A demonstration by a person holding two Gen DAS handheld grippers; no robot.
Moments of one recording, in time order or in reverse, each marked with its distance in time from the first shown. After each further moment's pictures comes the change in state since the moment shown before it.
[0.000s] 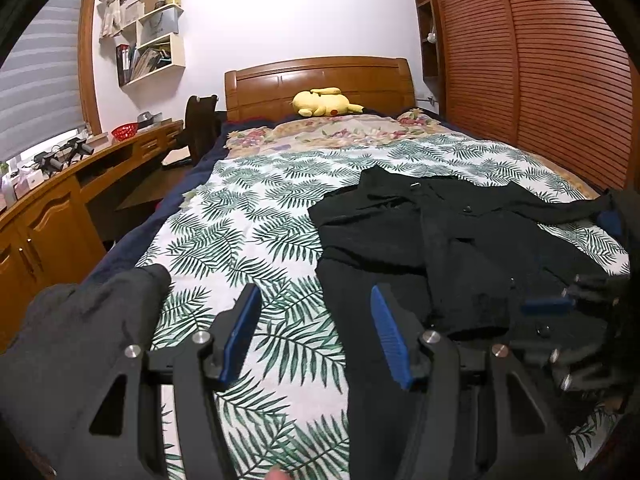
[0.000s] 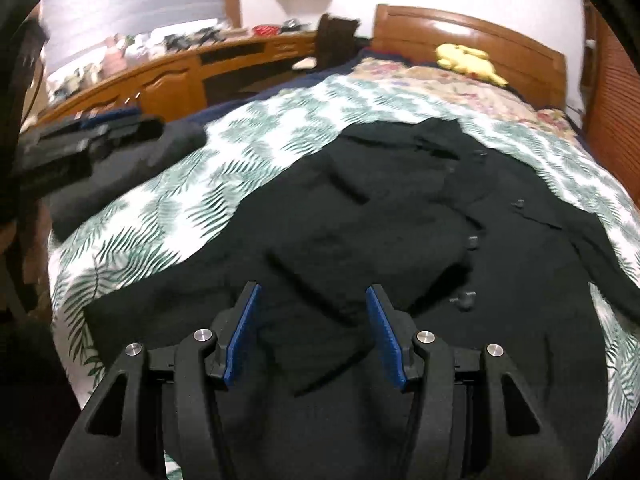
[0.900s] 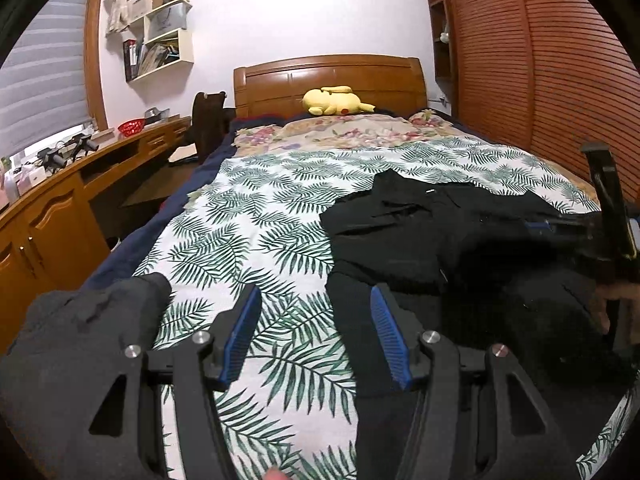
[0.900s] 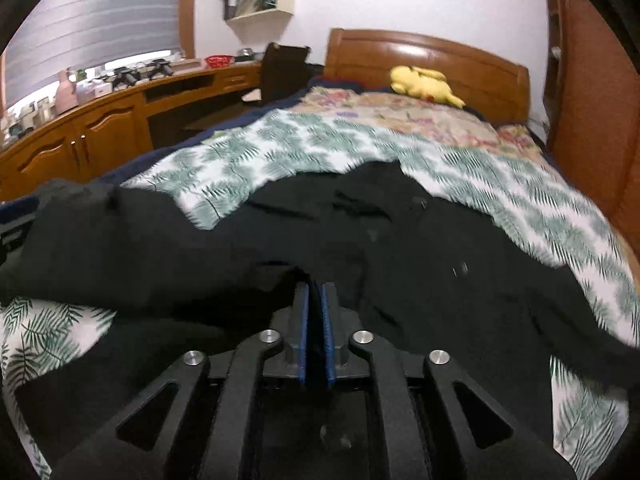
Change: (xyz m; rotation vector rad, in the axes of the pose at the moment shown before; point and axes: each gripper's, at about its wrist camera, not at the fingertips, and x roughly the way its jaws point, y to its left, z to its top) left arm 0.035 0.005 0.020 -0.015 0.009 0.025; right arm 0.026 -0.122 0.058 0.104 -0.115 -0.171
